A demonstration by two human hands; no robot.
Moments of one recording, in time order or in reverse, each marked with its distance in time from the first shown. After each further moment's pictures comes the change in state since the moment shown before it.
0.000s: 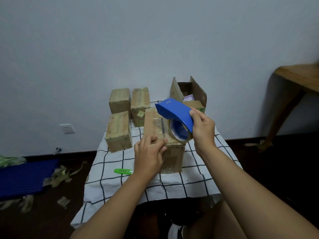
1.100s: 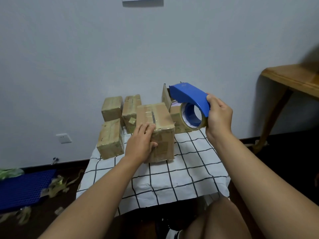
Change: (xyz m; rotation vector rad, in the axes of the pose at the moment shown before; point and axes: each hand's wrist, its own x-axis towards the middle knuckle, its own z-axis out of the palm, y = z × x) left_hand 0.064 0.009 -0.002 0.180 -0.246 0.078; right_hand 0.031 -0.072 -0.058 0.261 0.127 -0.032
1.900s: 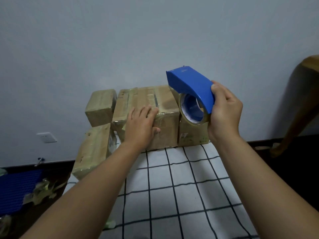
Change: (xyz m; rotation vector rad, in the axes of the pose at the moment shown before) left_hand 0.149 -0.069 0.074 0.164 0.045 0.012; right_hand 0.115 0.095 0.074 -0.042 0.000 -0.045
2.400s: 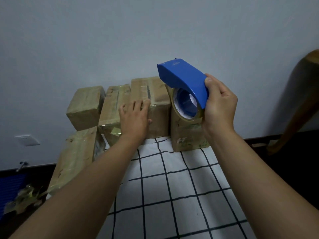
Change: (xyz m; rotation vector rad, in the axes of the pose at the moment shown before) left_hand 0.051 -0.014 0.059 0.138 0.045 -0.107; right_hand 0.034 0.030 0.023 -0.038 0.013 0.015
